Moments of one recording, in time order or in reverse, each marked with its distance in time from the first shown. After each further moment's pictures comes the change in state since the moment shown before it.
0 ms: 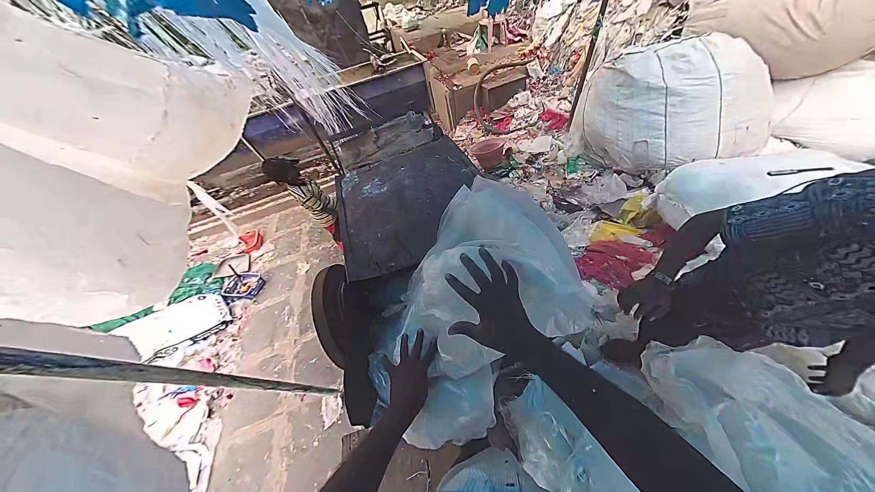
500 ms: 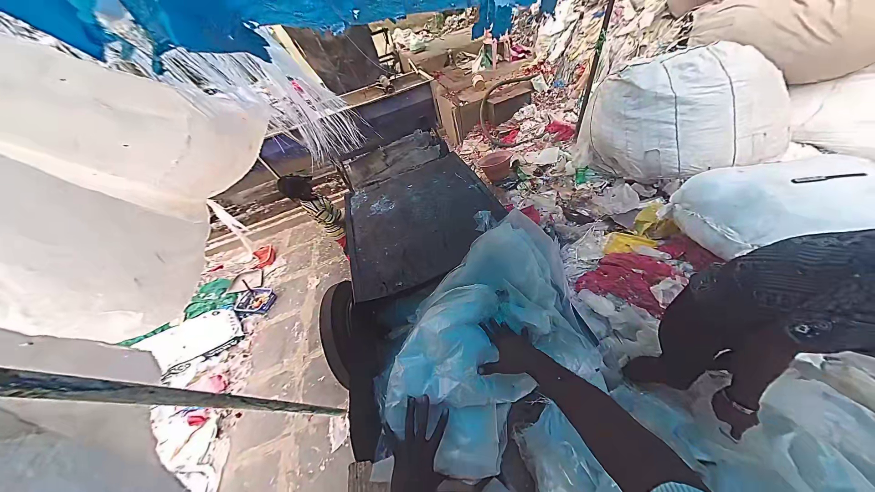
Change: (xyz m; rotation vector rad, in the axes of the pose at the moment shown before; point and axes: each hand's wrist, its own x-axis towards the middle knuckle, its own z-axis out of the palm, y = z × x) left_hand -0.072 -0.011 0.065 0.054 0.309 0.131; right_hand -0.013 0.091 0.135 0.183 -0.771 0.351
